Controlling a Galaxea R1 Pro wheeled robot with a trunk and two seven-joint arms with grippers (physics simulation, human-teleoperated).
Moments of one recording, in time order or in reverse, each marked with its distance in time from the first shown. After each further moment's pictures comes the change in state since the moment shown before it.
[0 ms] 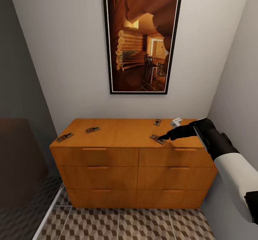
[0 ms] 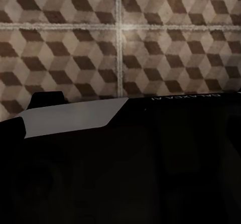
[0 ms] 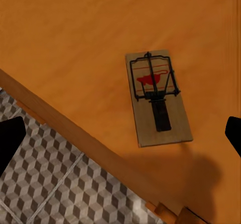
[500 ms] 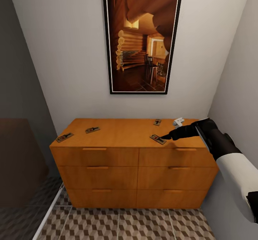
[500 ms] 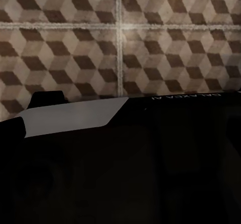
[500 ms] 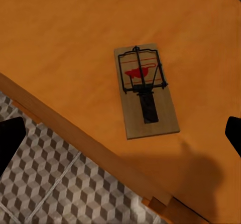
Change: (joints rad) left arm 0.000 0.000 0.000 0.001 0.000 0.000 0.000; right arm 0.000 -0.016 -0.006 0.007 0.000 -0.002 0.000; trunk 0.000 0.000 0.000
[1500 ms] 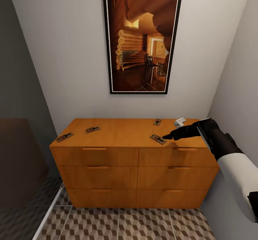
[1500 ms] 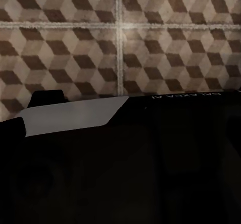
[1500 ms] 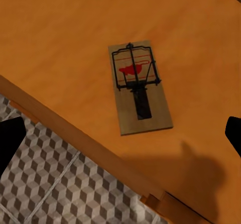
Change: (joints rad) left arm 0.000 0.000 0.000 0.000 0.000 0.000 0.000; right arm 0.000 -0.009 -0.007 0.003 -0.001 -0.001 0.001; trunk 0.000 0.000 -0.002
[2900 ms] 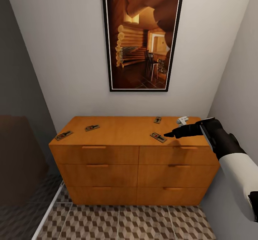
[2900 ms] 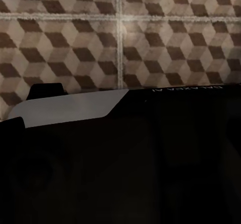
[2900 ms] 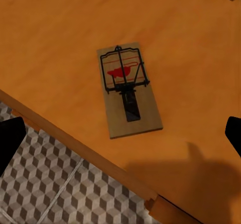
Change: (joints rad) left arm 0.000 0.000 0.000 0.000 0.000 0.000 0.000; right arm 0.000 -0.001 -0.061 -0.001 0.000 -0.001 0.000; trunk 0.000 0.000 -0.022
